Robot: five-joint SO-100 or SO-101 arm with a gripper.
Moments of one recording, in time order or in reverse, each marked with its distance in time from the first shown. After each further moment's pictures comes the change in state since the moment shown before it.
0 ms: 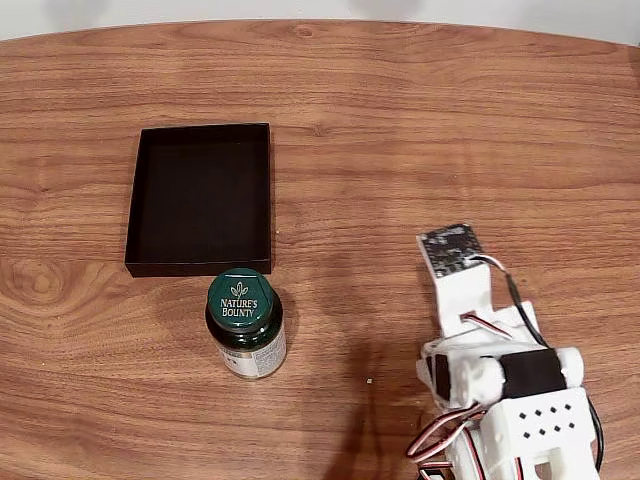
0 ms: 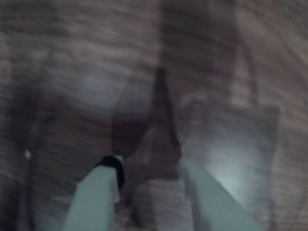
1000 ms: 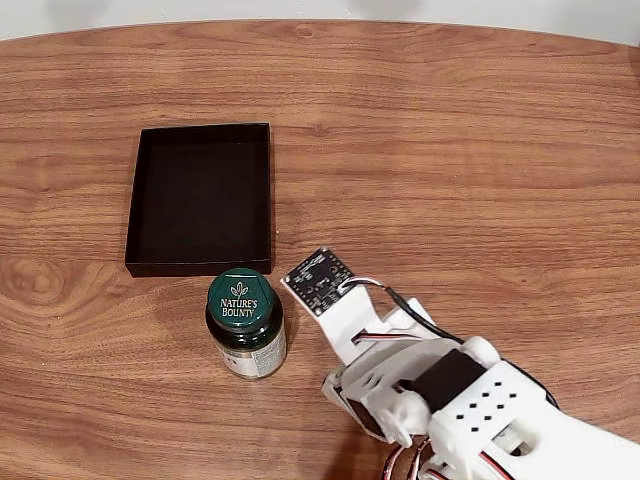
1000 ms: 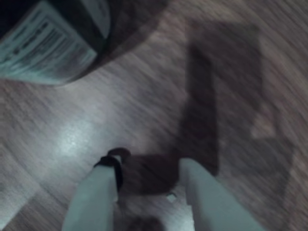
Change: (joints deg) arm -31.8 -21.1 -3.2 -20.4 -8.4
